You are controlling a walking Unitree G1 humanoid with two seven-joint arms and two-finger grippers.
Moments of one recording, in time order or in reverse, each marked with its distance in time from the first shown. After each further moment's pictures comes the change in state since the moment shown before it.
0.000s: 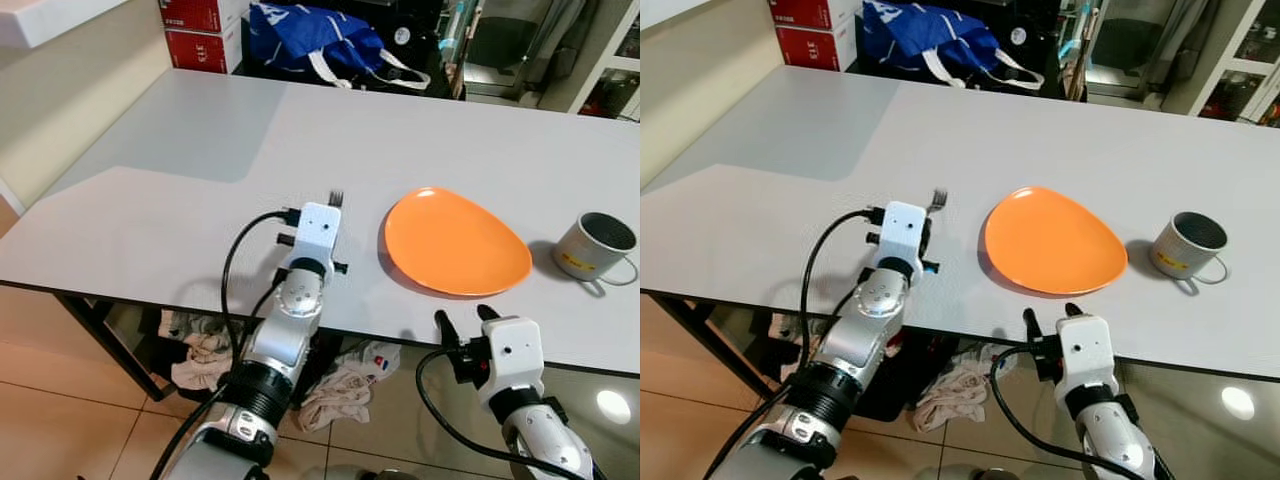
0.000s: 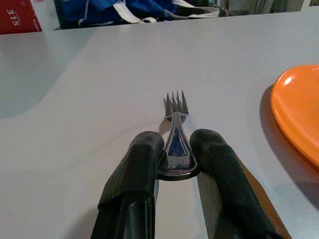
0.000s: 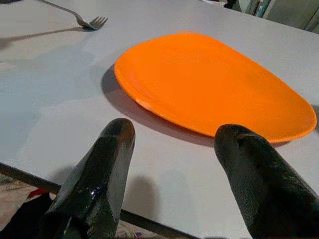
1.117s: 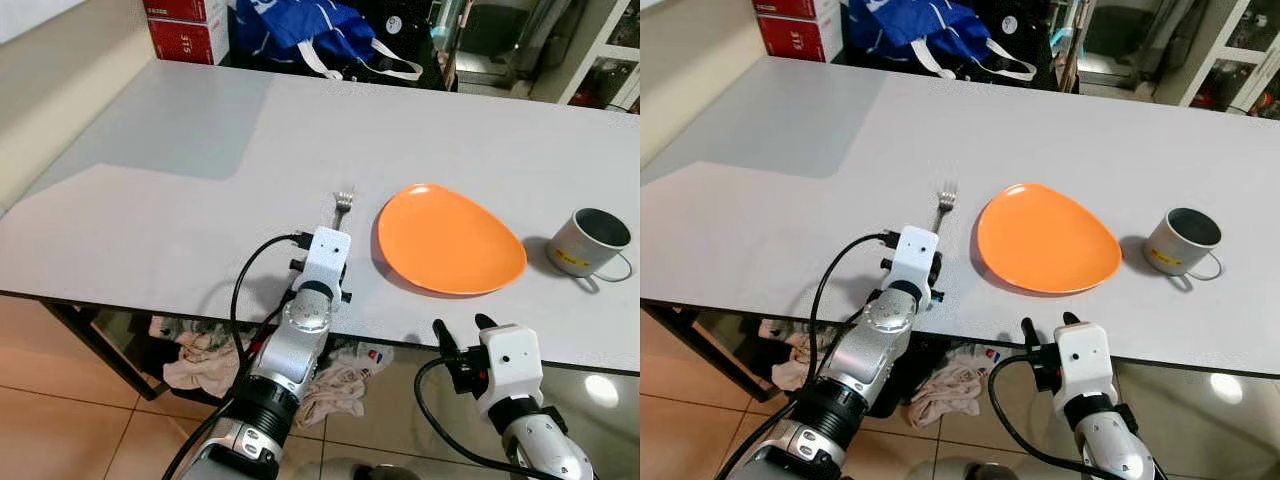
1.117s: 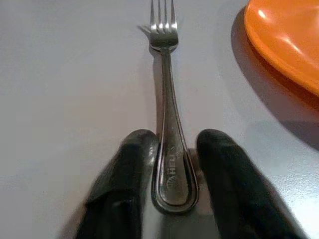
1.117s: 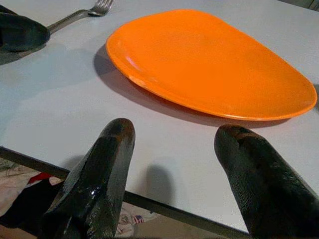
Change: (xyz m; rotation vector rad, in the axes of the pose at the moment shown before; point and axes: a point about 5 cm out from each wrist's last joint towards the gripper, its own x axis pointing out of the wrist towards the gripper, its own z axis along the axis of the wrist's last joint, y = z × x) left arm -0.011 -0.017 -0.025 0.024 0.184 -0.074; right arm -0.007 0.003 -0.007 0.007 0.043 0.009
